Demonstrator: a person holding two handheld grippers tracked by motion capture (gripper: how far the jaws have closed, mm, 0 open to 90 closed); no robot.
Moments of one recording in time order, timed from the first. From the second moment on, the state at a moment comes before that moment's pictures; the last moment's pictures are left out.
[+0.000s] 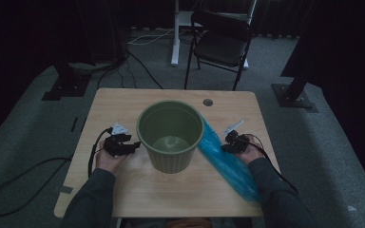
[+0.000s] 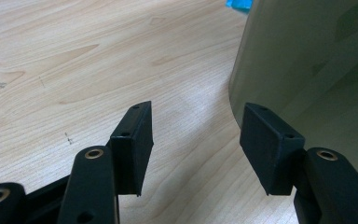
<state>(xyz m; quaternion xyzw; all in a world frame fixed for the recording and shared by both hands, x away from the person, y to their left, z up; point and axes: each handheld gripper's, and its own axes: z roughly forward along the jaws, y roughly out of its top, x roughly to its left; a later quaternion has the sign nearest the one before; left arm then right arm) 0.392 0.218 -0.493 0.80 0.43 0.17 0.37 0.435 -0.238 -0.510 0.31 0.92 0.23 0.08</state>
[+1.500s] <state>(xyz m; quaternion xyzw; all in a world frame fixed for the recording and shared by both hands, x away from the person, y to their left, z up) 0.387 0.213 -0.488 0.81 0.42 0.16 0.38 0.409 -0.283 -0.394 0.24 0.88 0.39 0.12</state>
